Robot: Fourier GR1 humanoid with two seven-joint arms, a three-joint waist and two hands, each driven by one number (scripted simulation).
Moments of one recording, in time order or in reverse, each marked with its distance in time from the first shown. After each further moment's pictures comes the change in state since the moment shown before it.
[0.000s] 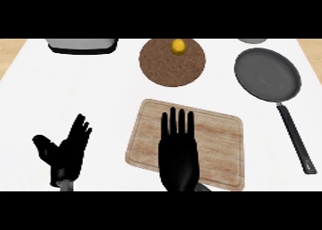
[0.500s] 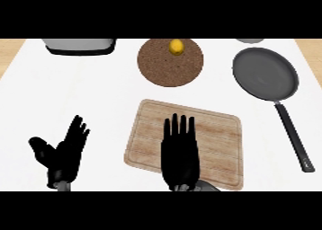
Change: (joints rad) left arm 0.009 0.002 0.024 0.010 0.007 -0.021 -0.015; right arm -0.010 -0.006 -0.014 0.032 -0.156 0.099 0.028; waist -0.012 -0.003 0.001
